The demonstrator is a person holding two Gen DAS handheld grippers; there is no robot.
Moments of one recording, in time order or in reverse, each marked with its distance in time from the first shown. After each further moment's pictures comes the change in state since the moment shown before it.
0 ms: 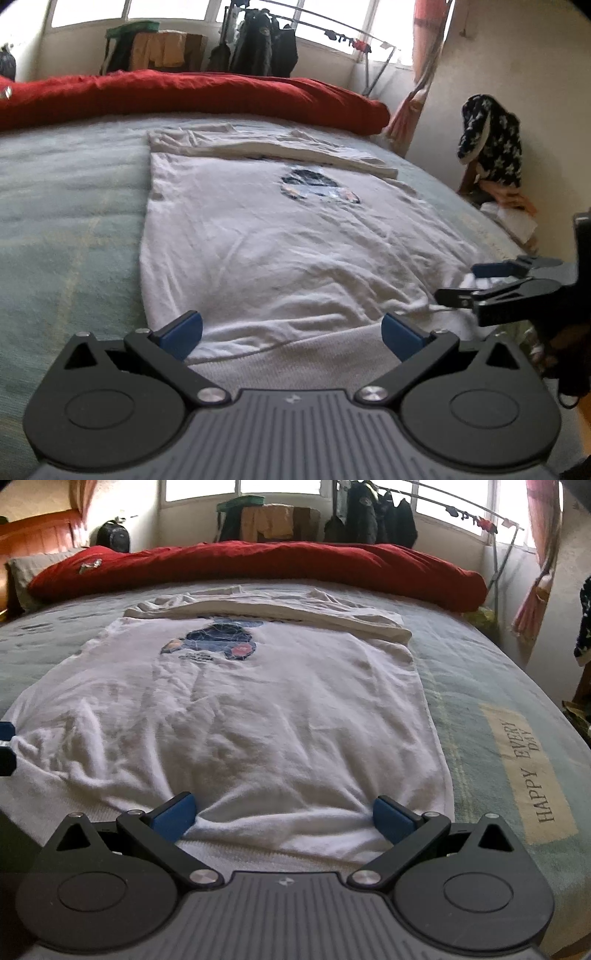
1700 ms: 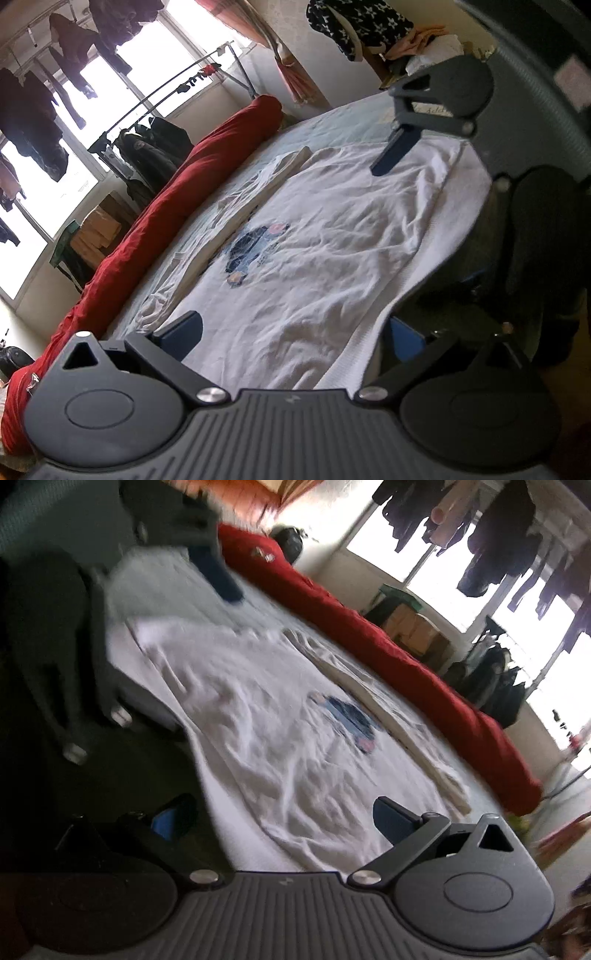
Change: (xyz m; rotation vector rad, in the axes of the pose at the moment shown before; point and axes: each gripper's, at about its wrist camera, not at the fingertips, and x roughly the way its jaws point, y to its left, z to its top) left arm 0.012 -0.107 -0.006 0.889 -0.031 0.171; right arm -0.026 0.077 -0.022 -0.704 -0.212 0.046
